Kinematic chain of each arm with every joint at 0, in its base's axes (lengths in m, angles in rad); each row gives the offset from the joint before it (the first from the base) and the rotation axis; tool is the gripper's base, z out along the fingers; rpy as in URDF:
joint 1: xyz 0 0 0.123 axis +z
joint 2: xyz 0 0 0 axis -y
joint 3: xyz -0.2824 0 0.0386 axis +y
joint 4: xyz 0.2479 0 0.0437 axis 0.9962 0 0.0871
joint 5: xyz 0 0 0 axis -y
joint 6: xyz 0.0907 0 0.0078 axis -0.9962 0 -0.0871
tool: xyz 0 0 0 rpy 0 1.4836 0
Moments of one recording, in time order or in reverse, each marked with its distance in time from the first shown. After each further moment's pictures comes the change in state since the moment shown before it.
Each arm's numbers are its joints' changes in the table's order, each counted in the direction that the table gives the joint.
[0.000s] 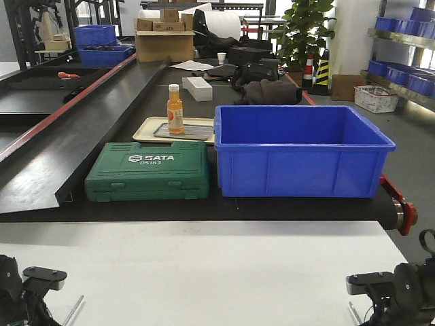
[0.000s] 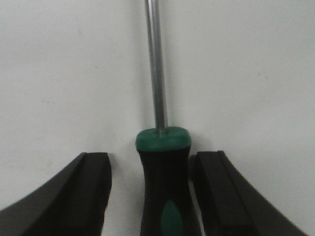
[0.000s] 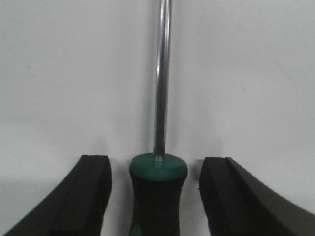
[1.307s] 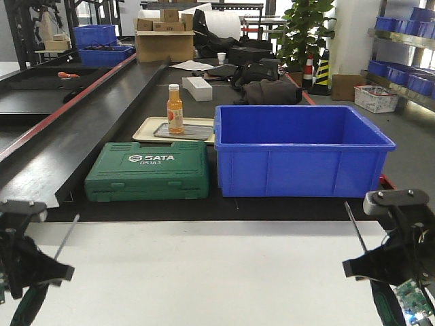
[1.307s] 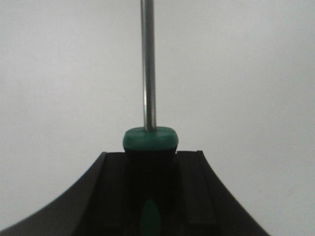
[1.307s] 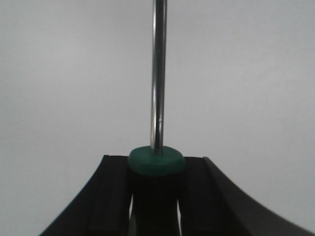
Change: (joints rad) left arm -0.027 0.380 0.003 -0.132 0.011 -0.003; right arm 0.050 0.515 0.013 0.247 -0.045 0.200
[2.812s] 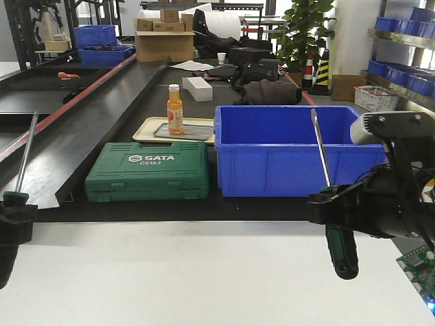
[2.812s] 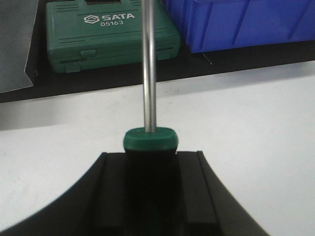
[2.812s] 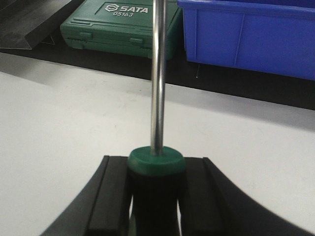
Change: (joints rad) left arm -0.089 0.563 0.170 -0.037 0.117 0.067; right arm 0.237 0.236 -0.054 -0.019 0.122 -0.145
